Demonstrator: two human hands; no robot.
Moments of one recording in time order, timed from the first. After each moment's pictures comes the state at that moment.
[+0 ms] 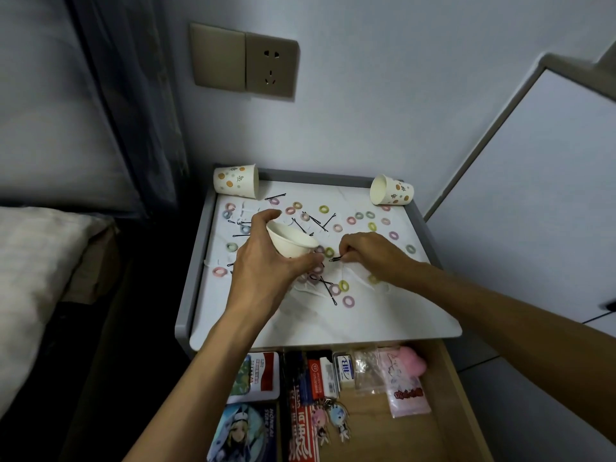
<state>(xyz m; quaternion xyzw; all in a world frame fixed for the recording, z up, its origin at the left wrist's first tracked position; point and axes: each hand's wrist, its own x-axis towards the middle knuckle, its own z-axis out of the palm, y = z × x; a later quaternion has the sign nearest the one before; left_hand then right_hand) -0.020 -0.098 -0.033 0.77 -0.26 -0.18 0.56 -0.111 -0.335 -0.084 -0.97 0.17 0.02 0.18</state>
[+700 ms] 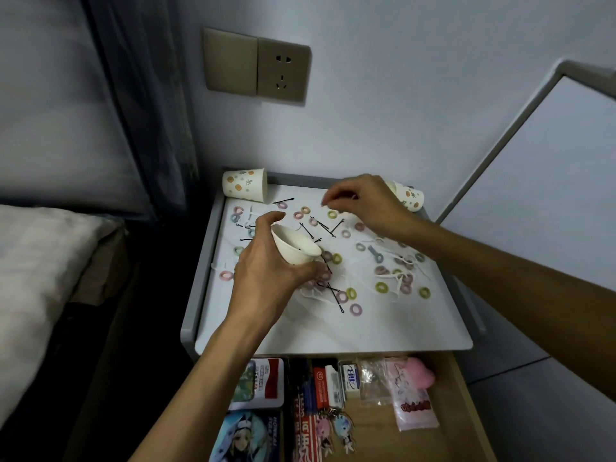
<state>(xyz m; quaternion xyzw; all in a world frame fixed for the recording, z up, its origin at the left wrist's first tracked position) -0.015 -0.098 -0.037 0.78 -0.27 -0.14 0.55 -0.054 -0.321 -0.003 -0.93 0.14 -0.13 0.31</state>
